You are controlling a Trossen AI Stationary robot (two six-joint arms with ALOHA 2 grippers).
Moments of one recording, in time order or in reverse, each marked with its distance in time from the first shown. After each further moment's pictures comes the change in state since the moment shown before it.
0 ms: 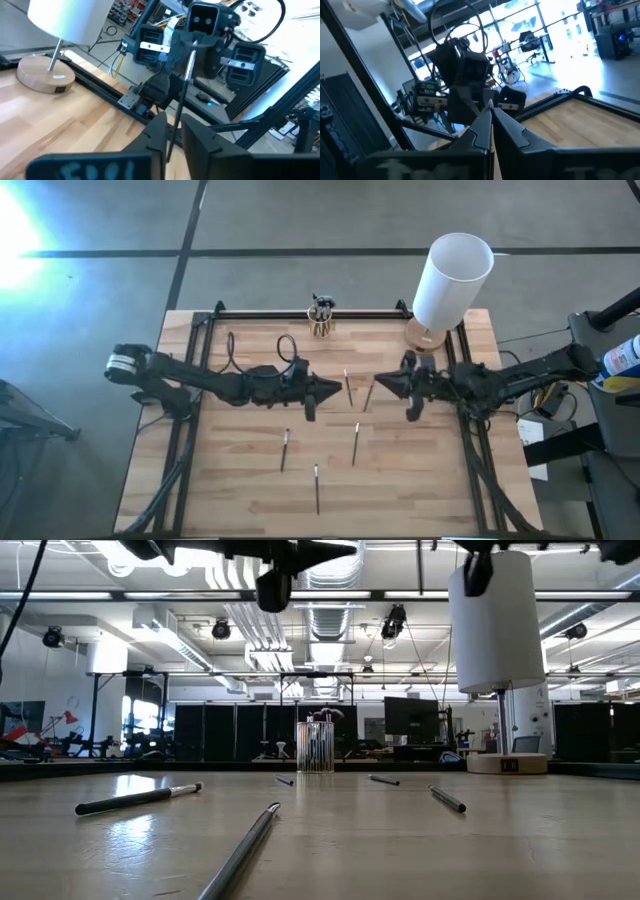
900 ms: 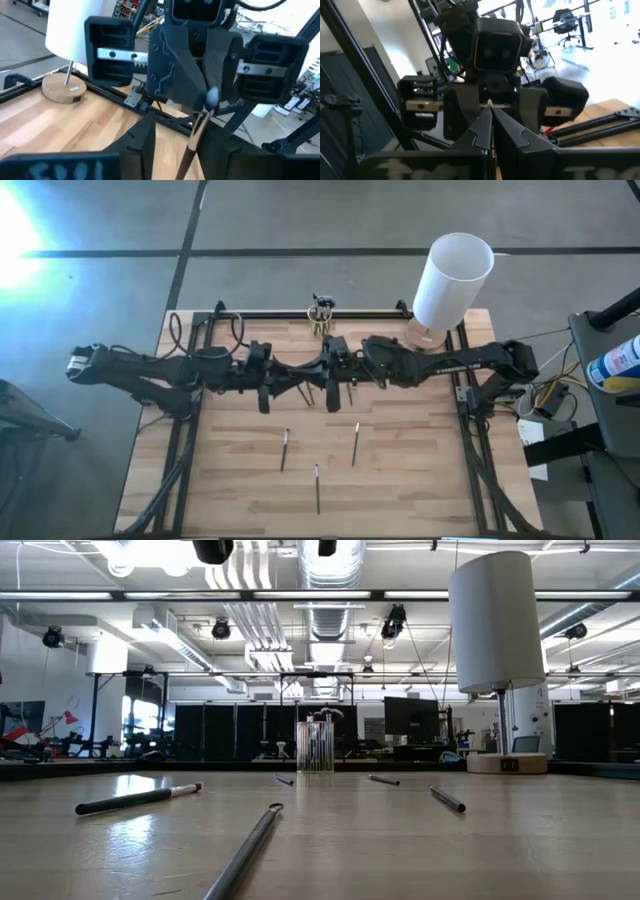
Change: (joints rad) left arm 0.000 -0.415 -0.005 -0.457 0.044 0.117; right arm -0.153 0.712 0.807 -0.155 -0.340 -0.015
